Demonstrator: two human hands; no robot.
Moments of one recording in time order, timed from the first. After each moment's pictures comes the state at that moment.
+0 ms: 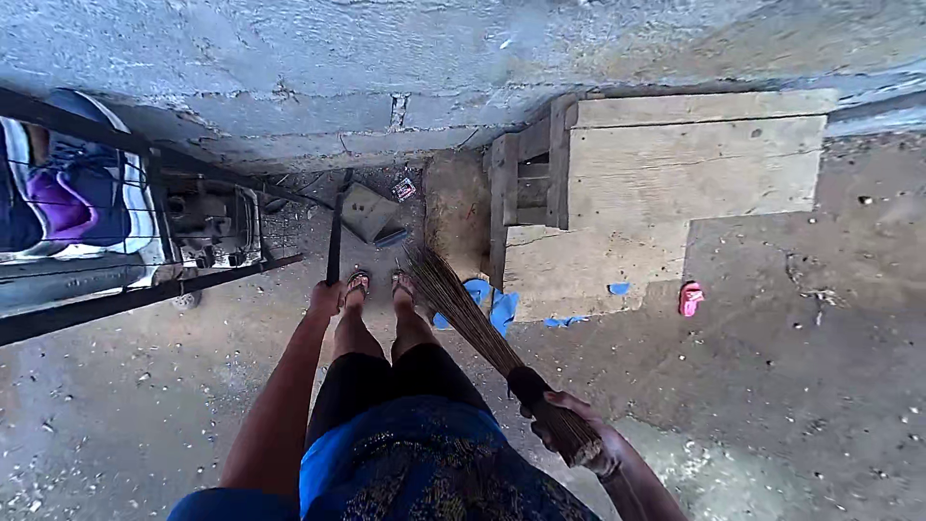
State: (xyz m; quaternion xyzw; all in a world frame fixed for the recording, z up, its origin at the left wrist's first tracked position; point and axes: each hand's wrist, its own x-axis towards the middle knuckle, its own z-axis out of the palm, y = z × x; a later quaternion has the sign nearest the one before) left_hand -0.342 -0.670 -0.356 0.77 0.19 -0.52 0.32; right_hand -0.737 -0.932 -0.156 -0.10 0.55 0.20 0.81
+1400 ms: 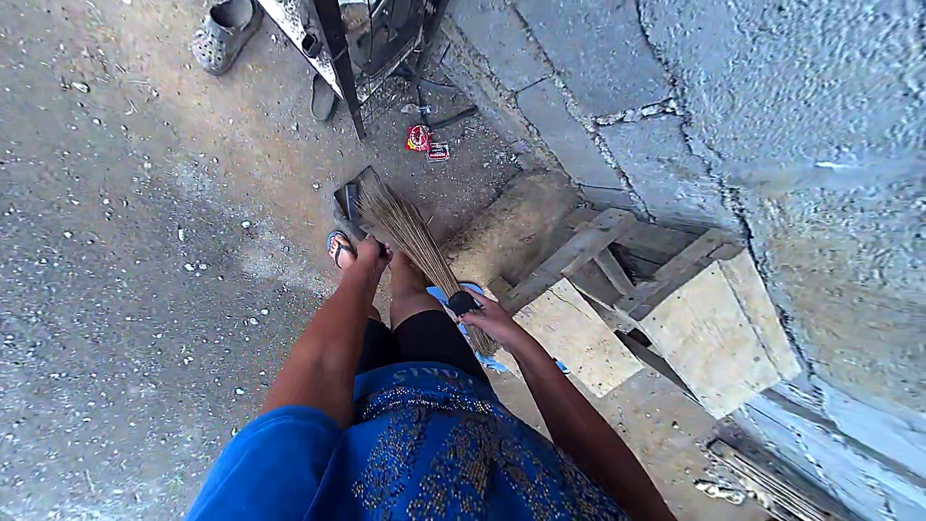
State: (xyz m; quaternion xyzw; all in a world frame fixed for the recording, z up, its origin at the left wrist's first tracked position) left_hand -0.468 -0.569 -0.426 0.30 0.67 -0.22 0.65; right_hand -0.541 -0.834 -0.297 -0.68 0.28 0.54 0.40
